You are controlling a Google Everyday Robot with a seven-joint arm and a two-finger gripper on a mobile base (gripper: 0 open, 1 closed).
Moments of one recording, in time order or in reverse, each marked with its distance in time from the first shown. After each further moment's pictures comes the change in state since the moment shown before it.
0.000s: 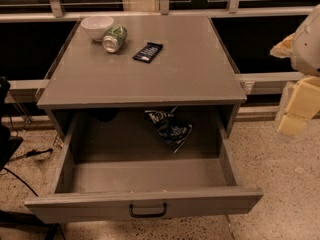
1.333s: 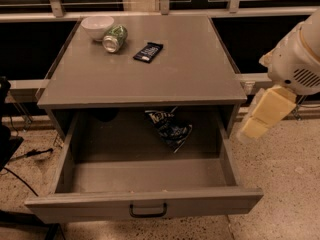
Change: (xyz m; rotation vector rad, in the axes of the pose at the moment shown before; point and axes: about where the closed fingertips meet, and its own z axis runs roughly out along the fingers) arm -0.028 0.004 0.026 0.039 -0.113 0.175
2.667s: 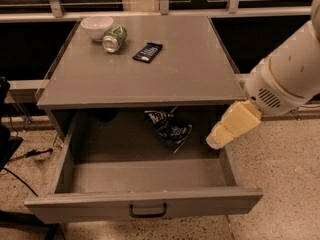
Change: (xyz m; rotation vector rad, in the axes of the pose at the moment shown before) arm -0.012 0.014 0.037 0.069 -0.024 0.249
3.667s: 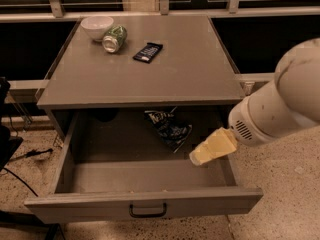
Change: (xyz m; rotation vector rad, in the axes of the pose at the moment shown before) arm 0.030 0.026 0.057 0.013 0.015 0.253
